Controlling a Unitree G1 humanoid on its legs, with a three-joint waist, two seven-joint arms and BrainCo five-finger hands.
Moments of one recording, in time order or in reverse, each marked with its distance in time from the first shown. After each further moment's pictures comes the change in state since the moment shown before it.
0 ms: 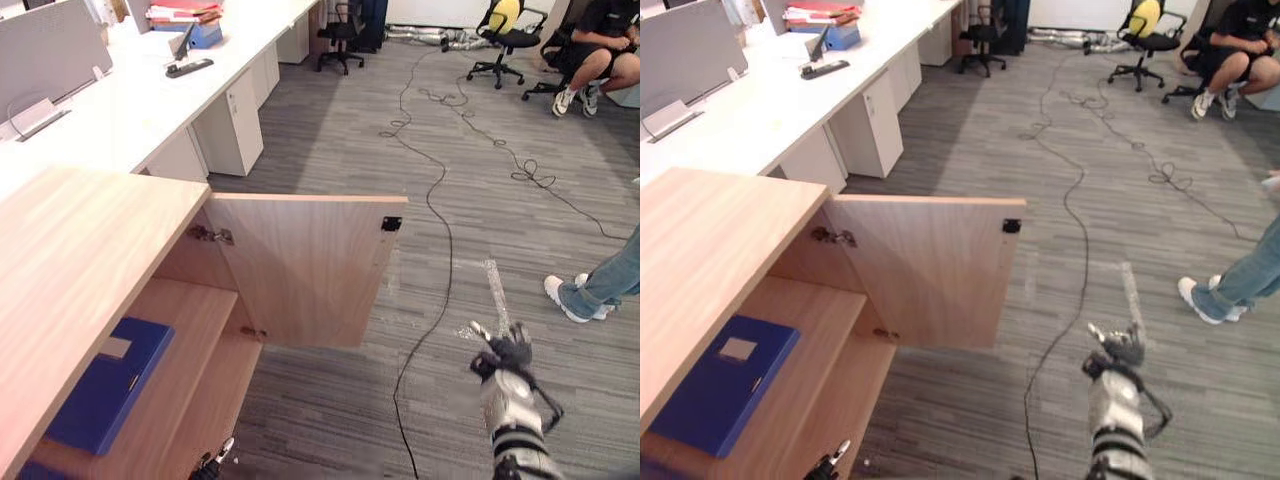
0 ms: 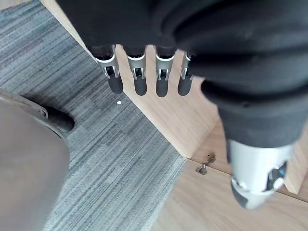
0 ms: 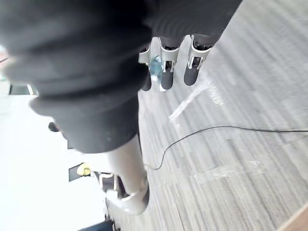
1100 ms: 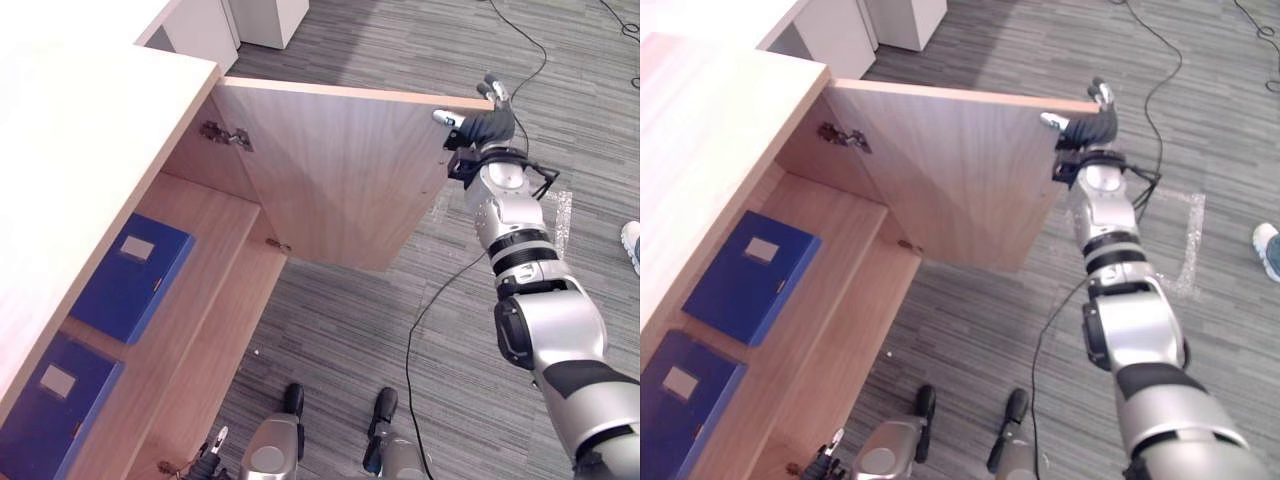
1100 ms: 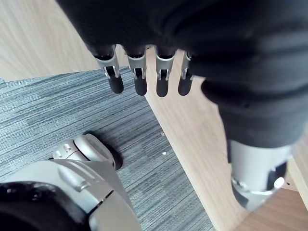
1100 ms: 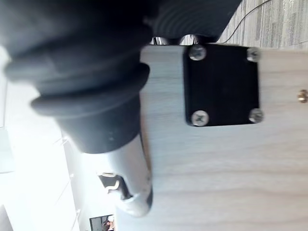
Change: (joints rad) left arm 0.041 -0.039 -0.013 -0.104 -0.186 -0.029 0.017; right arm -0.903 -0.198 0.437 0.230 0.157 0.025 0.066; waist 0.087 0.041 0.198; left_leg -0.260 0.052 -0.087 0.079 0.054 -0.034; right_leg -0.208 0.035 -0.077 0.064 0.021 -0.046
